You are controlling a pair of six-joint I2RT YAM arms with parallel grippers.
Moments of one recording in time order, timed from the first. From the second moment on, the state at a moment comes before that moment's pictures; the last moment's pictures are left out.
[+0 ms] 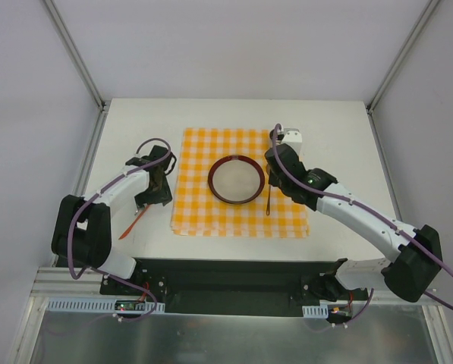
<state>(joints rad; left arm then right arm) -0.29 1.48 0.94 -0.84 -0.32 -0.61 0.77 1.29 1.09 -0.55 0.56 0.52</state>
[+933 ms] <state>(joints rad) -0.21 1.57 0.89 -0.78 -0.28 -0.62 0.75 1.28 1.07 -0.54 0.52 0.52</state>
